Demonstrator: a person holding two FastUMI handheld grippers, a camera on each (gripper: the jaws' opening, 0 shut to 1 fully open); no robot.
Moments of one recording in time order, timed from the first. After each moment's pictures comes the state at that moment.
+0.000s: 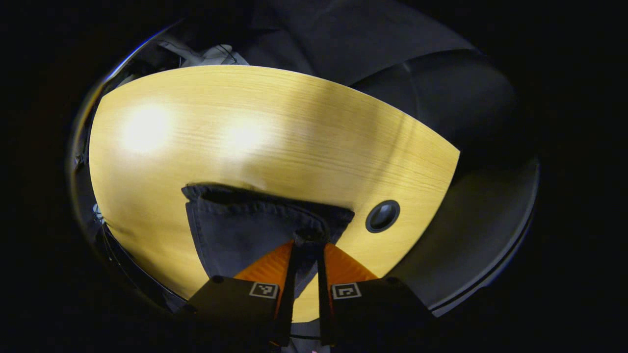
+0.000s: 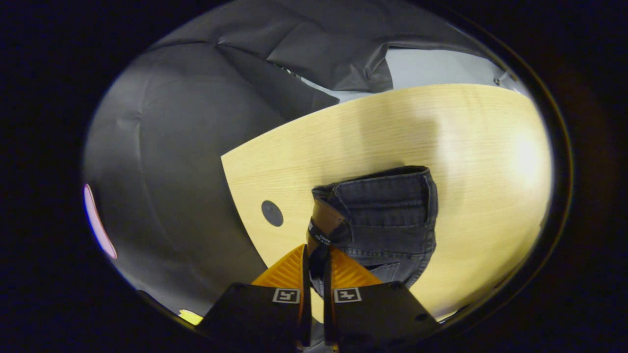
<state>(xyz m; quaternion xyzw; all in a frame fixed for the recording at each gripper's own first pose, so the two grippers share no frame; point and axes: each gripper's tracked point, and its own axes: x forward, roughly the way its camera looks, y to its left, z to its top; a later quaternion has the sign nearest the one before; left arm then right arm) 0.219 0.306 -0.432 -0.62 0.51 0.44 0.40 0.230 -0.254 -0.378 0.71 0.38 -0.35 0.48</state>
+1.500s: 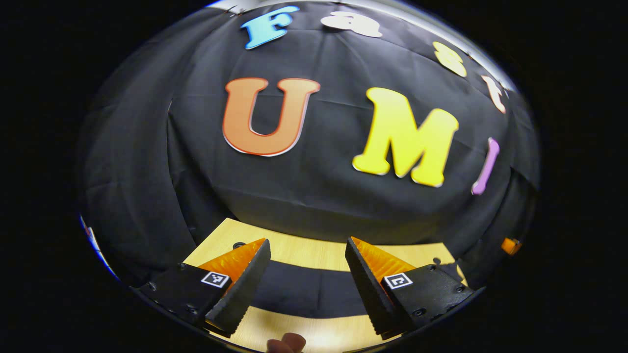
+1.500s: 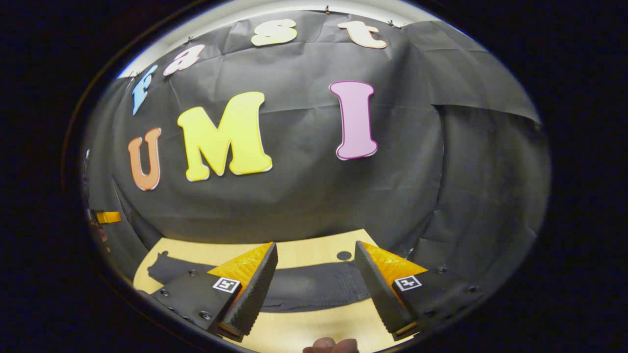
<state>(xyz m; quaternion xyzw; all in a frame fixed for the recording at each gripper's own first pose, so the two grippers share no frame) 0.163 0.136 -0.094 -0.06 0.23 -0.02 0.97 0.156 -0.162 -0.157 0.06 0.21 -0.08 0.97</state>
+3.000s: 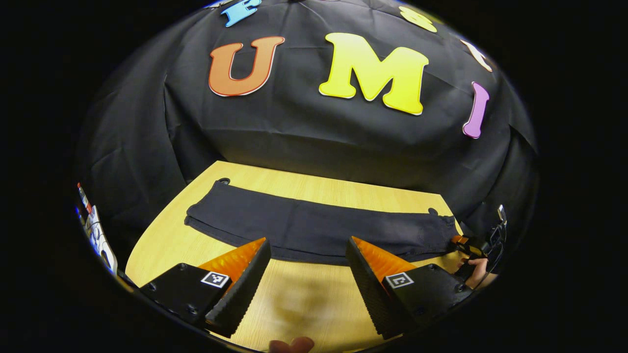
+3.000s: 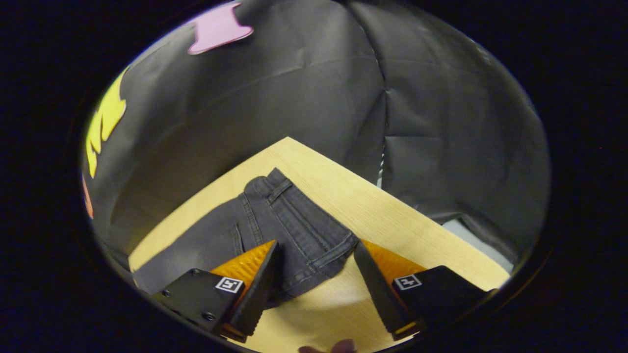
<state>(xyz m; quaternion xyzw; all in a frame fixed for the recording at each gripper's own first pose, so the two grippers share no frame) 0.073 0.037 -0.184 -0.05 0.36 0.00 0.93 0.216 -0.314 -0.463 0.22 0.35 -0.22 0.88</state>
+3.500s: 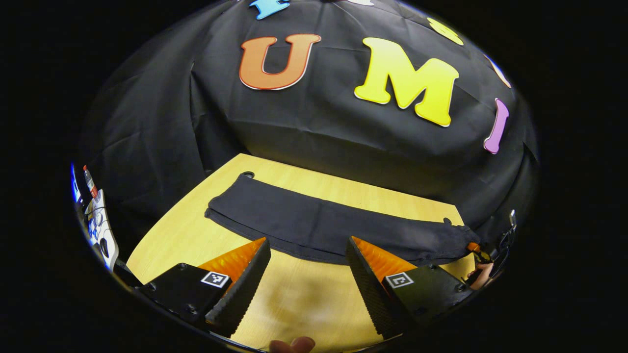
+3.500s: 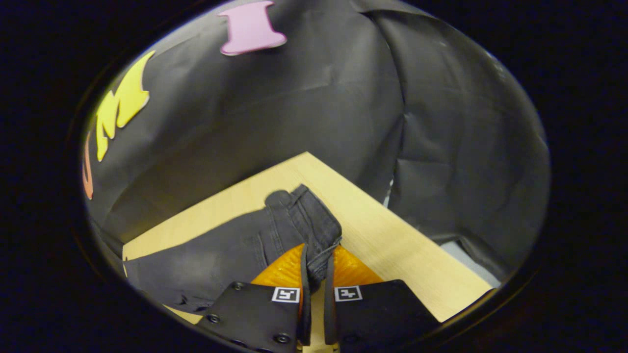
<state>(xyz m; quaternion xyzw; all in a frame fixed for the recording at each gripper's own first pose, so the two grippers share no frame) 0.067 0.101 -0.189 -0.08 0.36 0.06 0.93 0.236 -0.290 -0.395 0.16 0.31 -0.18 0.92</state>
